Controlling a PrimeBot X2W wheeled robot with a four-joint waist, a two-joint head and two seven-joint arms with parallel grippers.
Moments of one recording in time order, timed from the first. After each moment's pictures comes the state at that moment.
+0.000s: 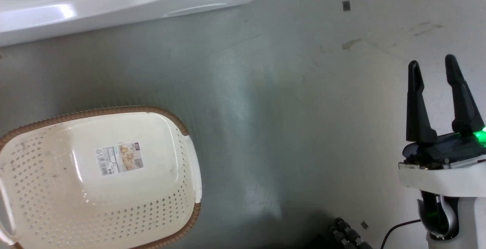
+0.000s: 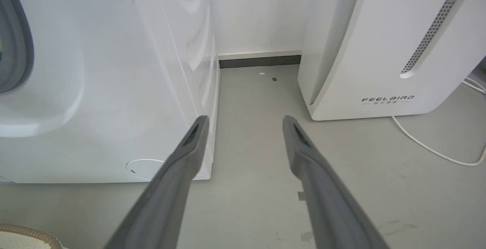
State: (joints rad) left arm -1.53 0.45 -0.26 0.86 -0.14 -0.07 0.04; right arm -0.25 -0.05 -0.04 -0.15 0.23 0.13 -0.26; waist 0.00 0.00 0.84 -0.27
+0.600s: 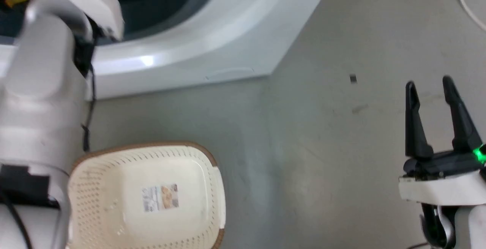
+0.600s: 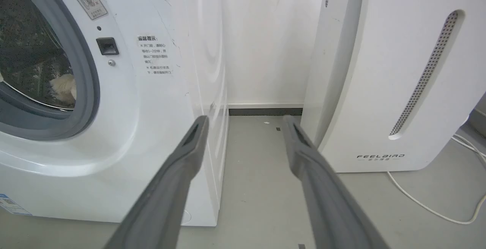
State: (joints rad) left arm -1.21 0.31 -0.31 0.97 -0.20 -0.10 -0.24; right arm -0.20 -0.05 -0.08 -0.11 0.14 0.13 -0.26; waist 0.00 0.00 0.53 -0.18
